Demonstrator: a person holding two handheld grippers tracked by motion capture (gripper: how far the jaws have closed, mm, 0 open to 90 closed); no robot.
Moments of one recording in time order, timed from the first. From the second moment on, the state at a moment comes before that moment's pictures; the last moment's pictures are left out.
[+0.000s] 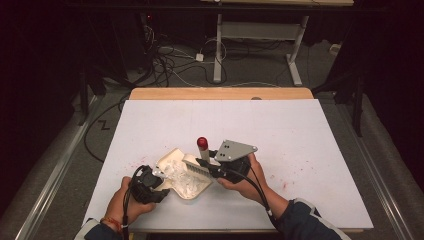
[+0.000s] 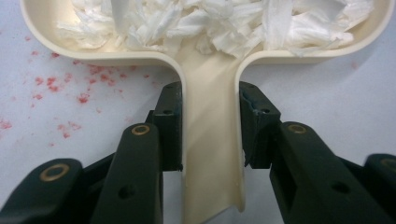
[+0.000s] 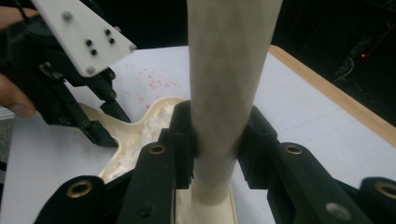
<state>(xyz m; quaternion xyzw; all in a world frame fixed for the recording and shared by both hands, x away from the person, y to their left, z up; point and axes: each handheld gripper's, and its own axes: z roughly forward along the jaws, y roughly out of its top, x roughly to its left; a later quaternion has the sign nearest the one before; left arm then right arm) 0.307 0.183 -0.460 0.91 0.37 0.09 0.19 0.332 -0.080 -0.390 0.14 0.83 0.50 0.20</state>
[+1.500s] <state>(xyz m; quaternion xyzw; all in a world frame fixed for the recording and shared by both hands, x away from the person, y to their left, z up) 0.310 0.182 -0.461 0.90 0.38 0.09 0.20 0.310 -0.288 -0.362 0.25 0.81 0.47 0.25</state>
